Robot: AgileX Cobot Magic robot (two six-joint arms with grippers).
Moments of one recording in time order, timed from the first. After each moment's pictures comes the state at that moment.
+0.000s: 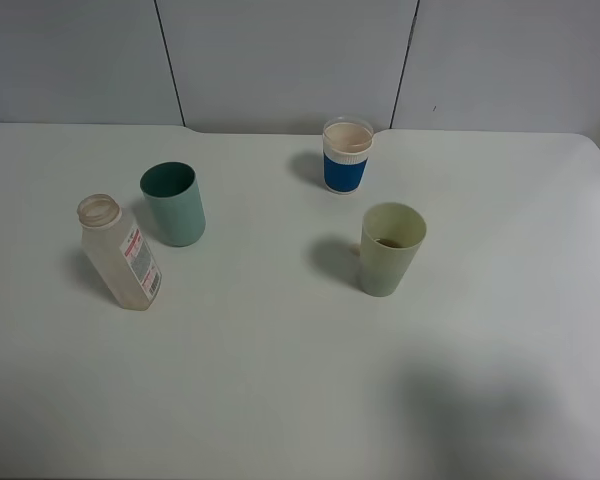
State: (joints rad) left arm 0.01 -0.01 -0.51 -0.07 1.05 0.04; right arm -0.10 0.00 -0.51 -0.07 1.07 -0.04
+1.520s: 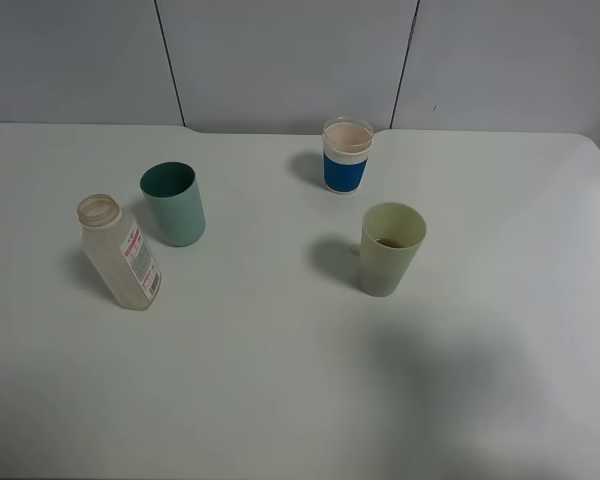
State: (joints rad) left arm 0.01 -0.01 -0.51 -0.07 1.05 0.04; right arm -0.10 0.26 -0.58 0.00 0.84 -0.04
